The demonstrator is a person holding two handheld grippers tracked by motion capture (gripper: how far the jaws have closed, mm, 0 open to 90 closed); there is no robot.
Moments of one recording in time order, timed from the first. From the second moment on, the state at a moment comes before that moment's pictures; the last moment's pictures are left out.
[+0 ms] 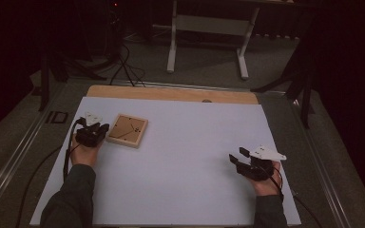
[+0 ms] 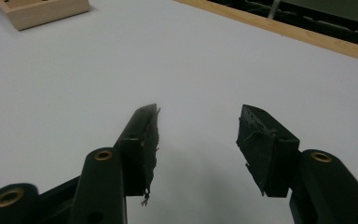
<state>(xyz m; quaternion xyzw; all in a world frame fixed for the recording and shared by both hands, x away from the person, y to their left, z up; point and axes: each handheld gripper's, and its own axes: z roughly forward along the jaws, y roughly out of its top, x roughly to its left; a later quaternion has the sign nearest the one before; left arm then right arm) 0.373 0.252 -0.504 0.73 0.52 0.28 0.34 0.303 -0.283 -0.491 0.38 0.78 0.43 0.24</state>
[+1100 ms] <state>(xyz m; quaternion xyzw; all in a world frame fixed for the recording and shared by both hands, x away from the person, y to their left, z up) 0.401 0.234 -0.519 0.75 0.51 0.27 0.32 0.303 -0.281 -0.495 0.38 0.78 0.43 0.24</state>
